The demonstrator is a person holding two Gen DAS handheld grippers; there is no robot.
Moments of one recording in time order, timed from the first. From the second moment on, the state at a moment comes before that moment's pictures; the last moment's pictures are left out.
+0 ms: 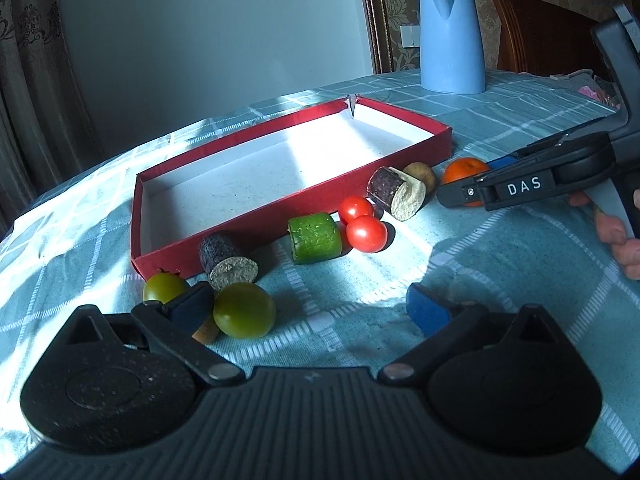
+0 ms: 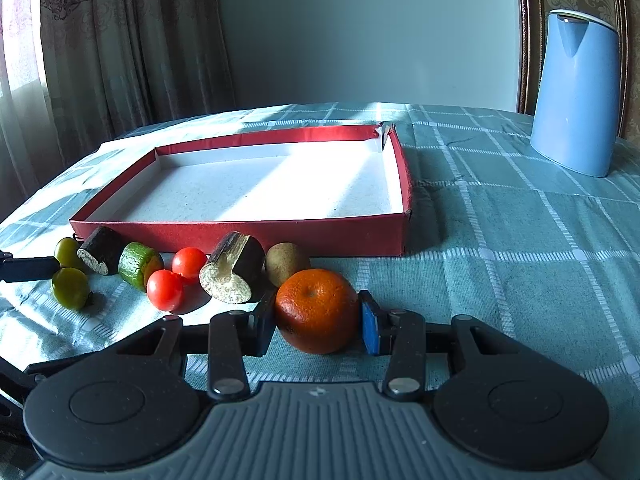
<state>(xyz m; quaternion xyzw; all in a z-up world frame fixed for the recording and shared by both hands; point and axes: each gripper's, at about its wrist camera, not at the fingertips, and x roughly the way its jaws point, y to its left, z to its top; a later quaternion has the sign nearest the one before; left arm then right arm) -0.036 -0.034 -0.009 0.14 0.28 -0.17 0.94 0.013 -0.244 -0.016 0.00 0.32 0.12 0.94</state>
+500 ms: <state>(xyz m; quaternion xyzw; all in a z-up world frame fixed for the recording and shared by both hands) -0.023 -0.029 -0.006 0.16 0.29 -0.16 0.93 0.011 -0.243 -0.015 0.00 0.32 0.11 0.94</state>
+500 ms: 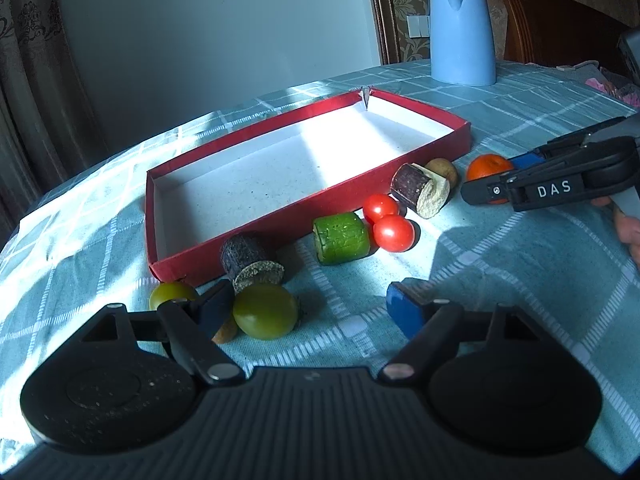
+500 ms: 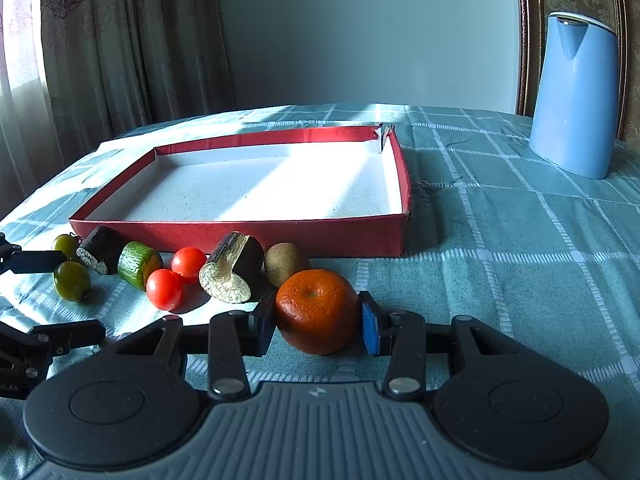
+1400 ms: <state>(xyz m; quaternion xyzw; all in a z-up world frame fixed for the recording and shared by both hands) -0.034 -0.012 0.004 0.12 0.30 -0.13 0.94 0.002 -0.244 -0.005 -0.01 0.29 0.12 0.95</state>
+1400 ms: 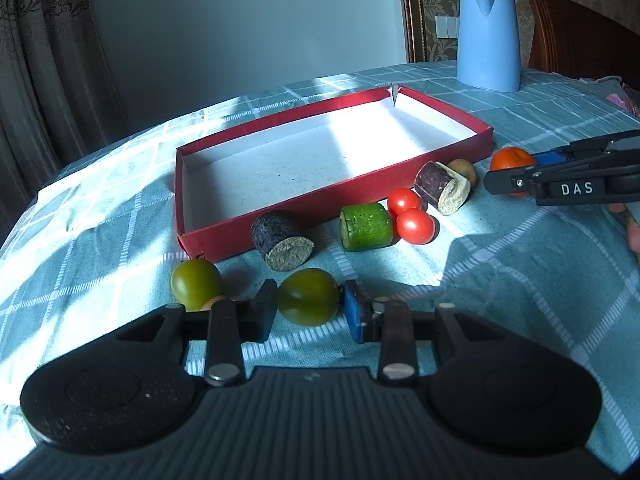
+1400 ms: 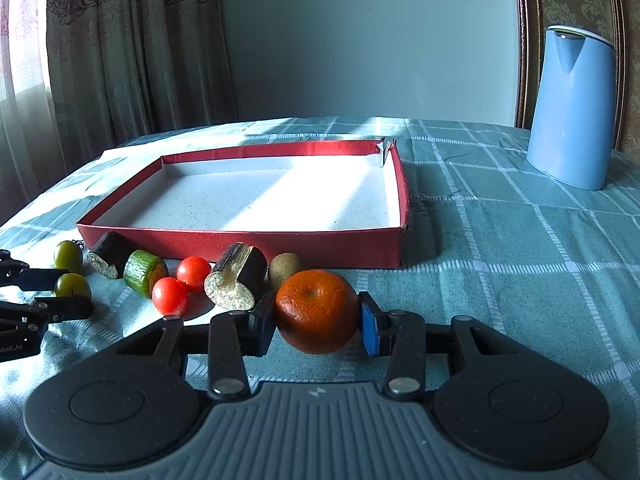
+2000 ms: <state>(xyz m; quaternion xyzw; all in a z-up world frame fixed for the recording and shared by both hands) 0.085 -0.020 0.029 0.03 0.30 -0.08 0.95 0.107 -0.220 0.015 -0.08 0.28 0.08 0.95</state>
